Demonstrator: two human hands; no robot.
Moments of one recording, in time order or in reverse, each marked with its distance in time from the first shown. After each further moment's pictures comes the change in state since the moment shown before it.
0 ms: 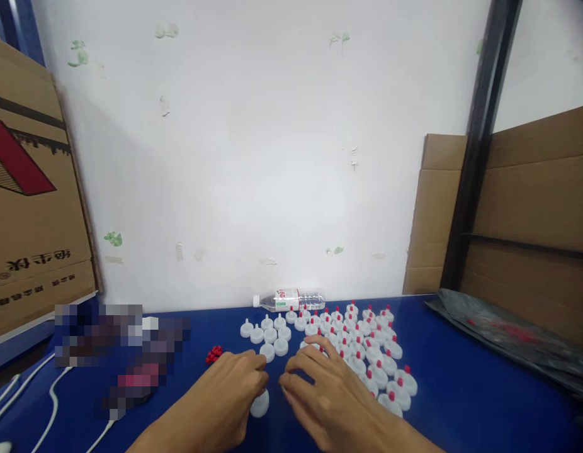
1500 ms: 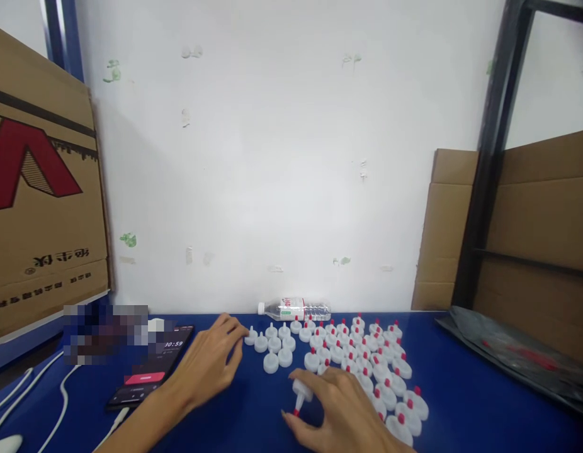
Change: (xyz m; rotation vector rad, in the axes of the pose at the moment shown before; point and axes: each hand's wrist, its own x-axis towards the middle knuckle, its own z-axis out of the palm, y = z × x) left_hand 0.004 -0.067 0.016 -0.068 0.447 -0.193; right_hand -0.017 0.006 0.027 -0.027 -0.055 0.436
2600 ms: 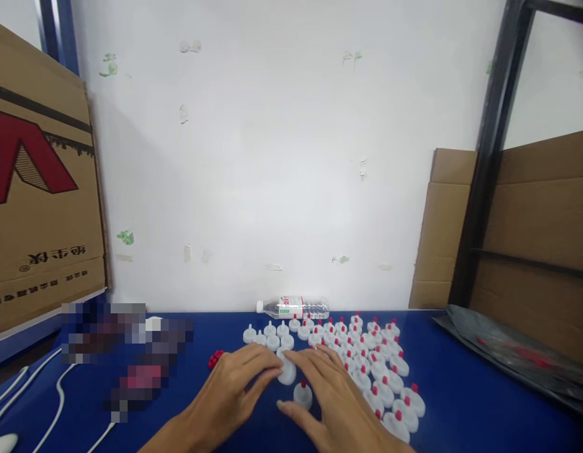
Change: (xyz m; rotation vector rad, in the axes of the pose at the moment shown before) left_hand -0.006 0.057 0.011 -0.449 0.156 0.252; right_hand 0.006 -0.002 -0.012 0.136 -0.050 -0.154
